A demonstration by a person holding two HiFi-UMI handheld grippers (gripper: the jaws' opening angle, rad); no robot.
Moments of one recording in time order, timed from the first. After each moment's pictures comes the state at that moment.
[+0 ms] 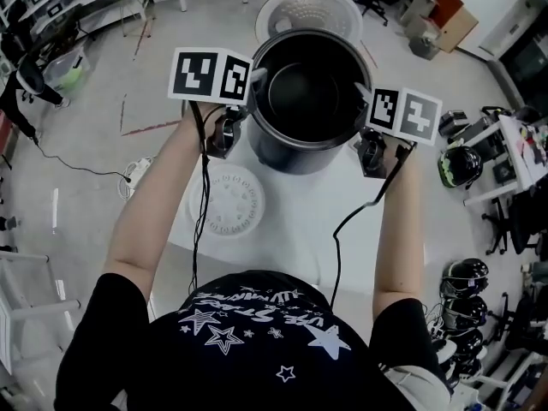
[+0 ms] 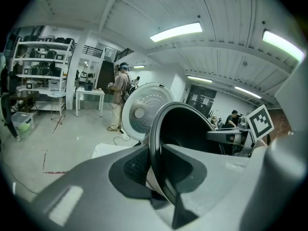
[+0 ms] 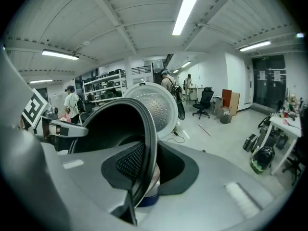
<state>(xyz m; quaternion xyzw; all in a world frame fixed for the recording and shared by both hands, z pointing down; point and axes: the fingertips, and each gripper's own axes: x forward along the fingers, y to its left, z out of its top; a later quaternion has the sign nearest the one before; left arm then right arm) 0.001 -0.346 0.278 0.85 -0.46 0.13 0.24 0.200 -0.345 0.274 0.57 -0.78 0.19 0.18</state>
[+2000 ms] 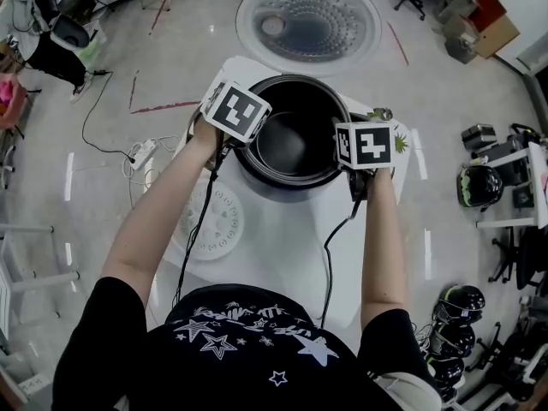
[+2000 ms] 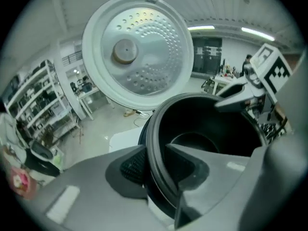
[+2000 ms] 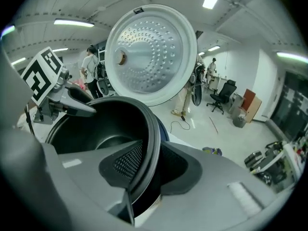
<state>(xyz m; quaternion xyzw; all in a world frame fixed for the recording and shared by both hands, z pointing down) 0.015 -0.428 0.435 0.76 -0.48 0.39 0.18 0.203 -0.435 0.435 0.47 -0.79 0.18 0.35</state>
